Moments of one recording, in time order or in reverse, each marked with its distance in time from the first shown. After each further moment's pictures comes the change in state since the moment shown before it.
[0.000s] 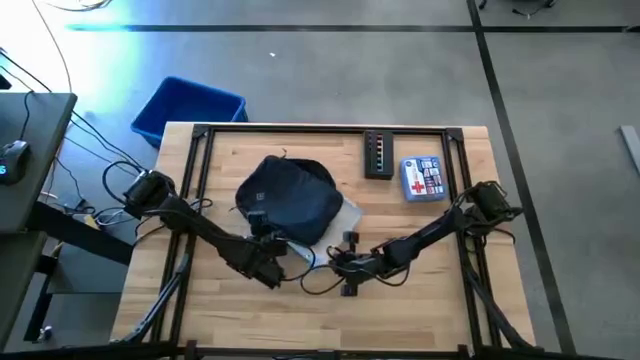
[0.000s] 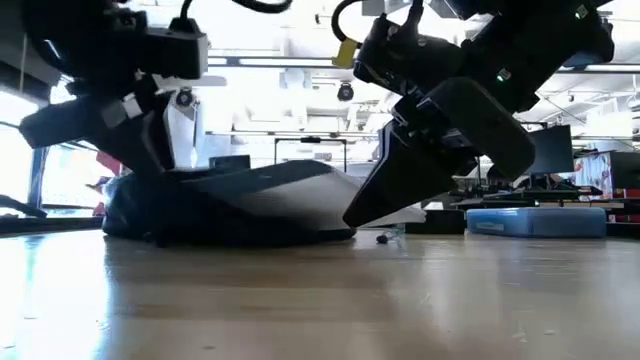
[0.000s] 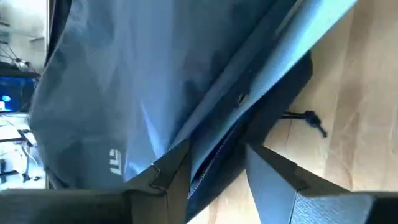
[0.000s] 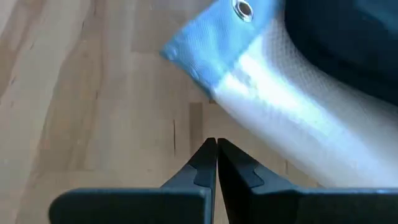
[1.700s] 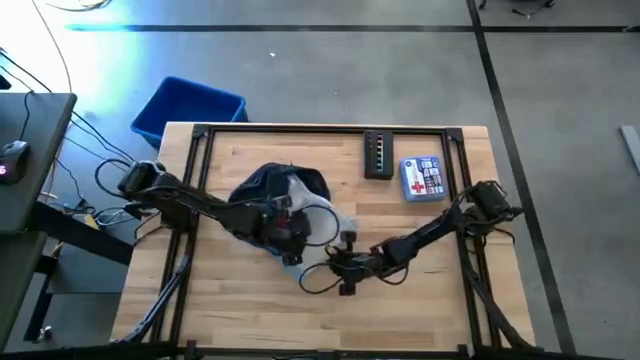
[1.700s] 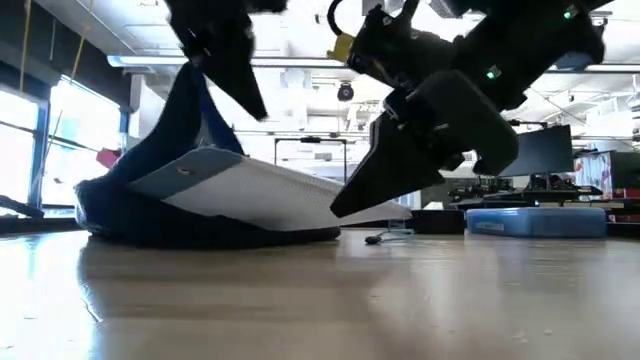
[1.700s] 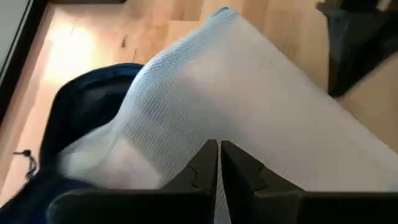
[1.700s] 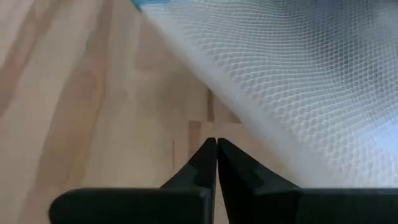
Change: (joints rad) left arm 0.182 -0.117 0.133 0.279 0.171 0.242; right arm -0.002 0.001 0.000 0.052 0.002 -0.063
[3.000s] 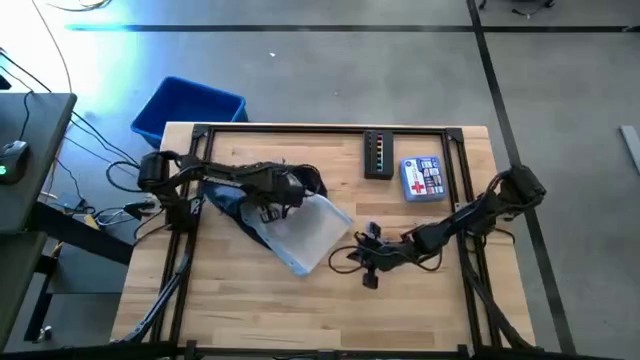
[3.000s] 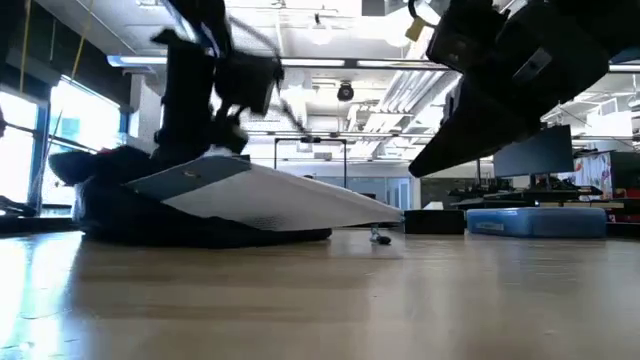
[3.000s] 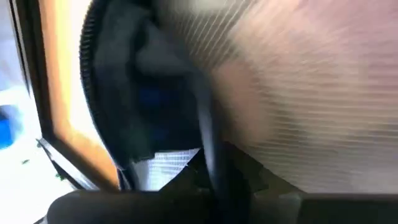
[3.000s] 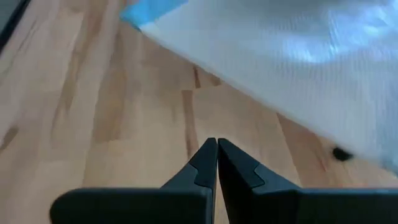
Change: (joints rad) left arm 0.417 0.118 -0.111 -0.377 0.033 0.014; right arm 0.010 -0.311 -0.311 0.101 -0.074 0.210
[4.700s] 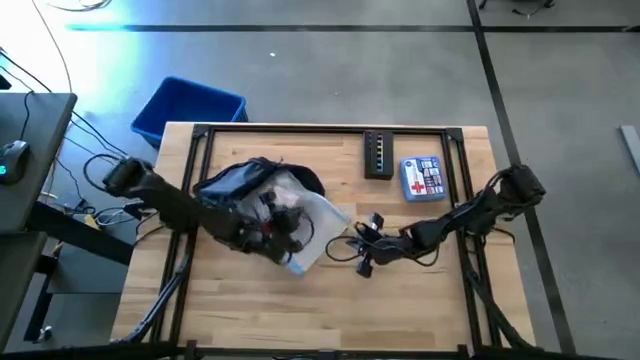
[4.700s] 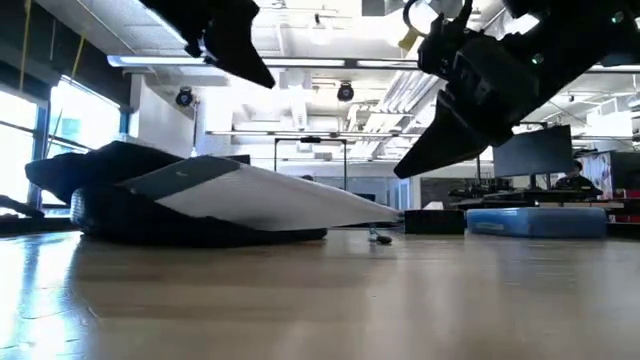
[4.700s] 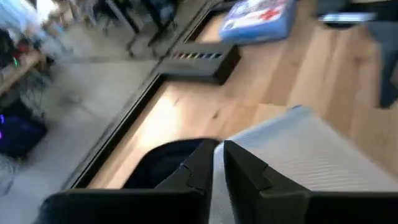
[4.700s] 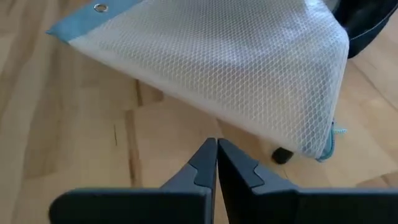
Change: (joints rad) left arm -0.427 -0.263 -0.127 0.751 -0.470 0.047; right arm -0.046 0.000 0.000 -0.027 0.142 0.052
